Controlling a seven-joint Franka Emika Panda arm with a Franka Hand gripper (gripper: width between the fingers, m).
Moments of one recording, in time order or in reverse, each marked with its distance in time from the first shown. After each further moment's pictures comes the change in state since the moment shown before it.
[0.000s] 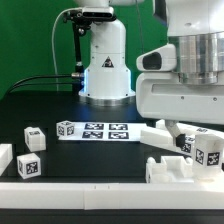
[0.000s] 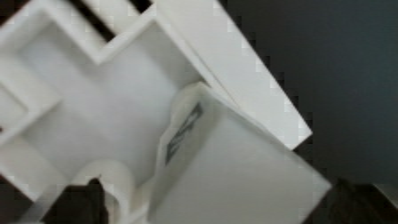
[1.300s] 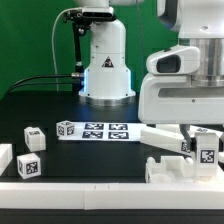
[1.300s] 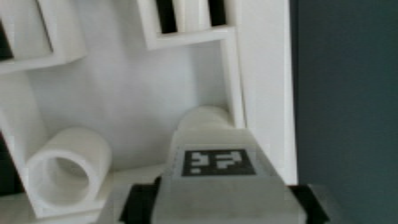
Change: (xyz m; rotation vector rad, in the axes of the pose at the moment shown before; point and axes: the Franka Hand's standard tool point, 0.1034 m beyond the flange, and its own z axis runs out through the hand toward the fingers) arm -0.014 0.001 0.006 -0.068 0.019 -0.407
